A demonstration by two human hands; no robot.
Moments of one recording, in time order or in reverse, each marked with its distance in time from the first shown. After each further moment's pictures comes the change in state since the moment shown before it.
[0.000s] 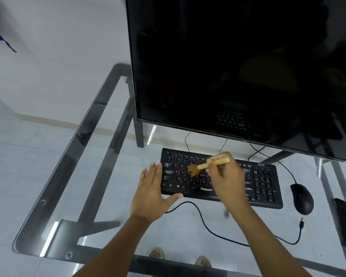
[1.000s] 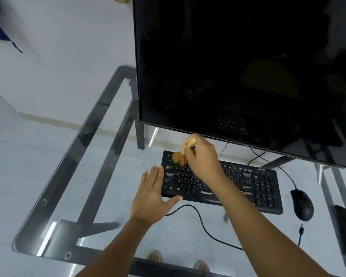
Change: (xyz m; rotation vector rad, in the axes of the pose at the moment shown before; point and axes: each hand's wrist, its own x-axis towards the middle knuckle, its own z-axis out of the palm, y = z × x) left_hand -0.002 -0.016 0.015 0.085 -0.074 0.011; right_hand 0.053 -0.033 0.039 -0.145 -0.164 -0.135
